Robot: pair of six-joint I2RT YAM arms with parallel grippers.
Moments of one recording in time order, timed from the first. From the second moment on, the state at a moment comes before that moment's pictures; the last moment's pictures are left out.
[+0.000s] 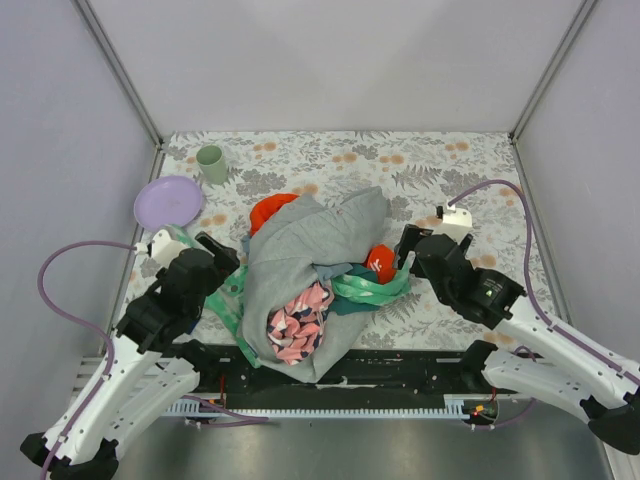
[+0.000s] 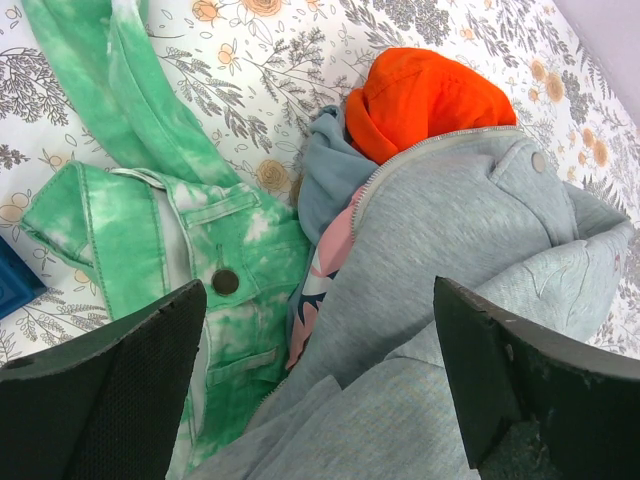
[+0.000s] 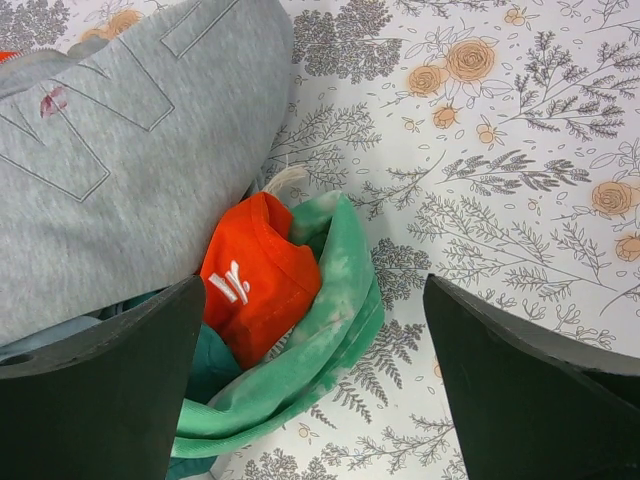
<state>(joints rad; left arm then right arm) -0.54 0.57 0.76 -0.87 -0.57 -1.03 0.83 0.86 0.81 -0.60 0.64 0.69</state>
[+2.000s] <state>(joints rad) -0.86 1.19 1.00 -0.42 -0.27 -0.58 0.57 1.17 0.93 -0.50 0.04 0.58</state>
